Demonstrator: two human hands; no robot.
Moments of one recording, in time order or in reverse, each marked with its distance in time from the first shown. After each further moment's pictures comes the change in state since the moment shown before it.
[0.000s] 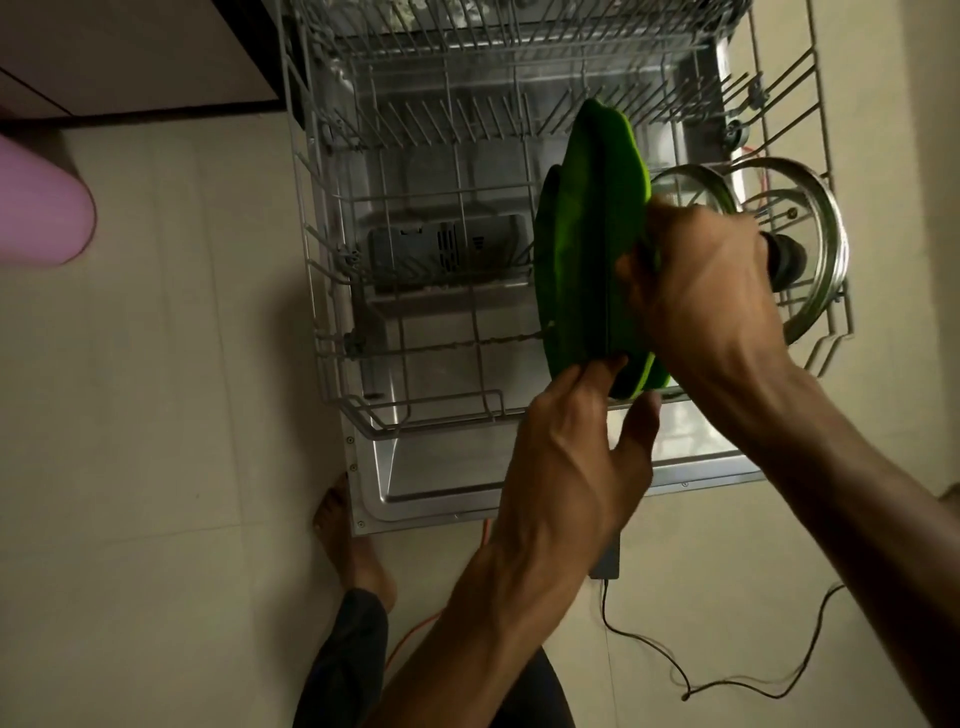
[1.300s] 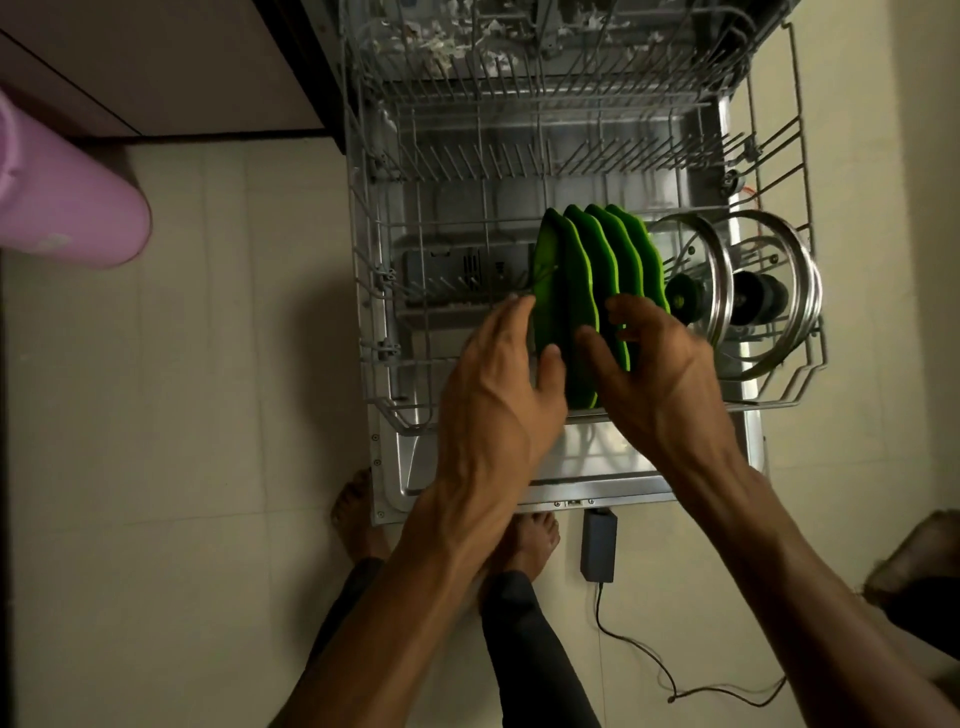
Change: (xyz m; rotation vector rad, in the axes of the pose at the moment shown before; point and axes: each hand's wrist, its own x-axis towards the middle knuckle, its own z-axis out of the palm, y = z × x) left_hand 0.021 0.015 -0.074 0.255 0.119 -0.044; right_hand -0.047 -0.016 0.011 0.262 -0.001 0.019
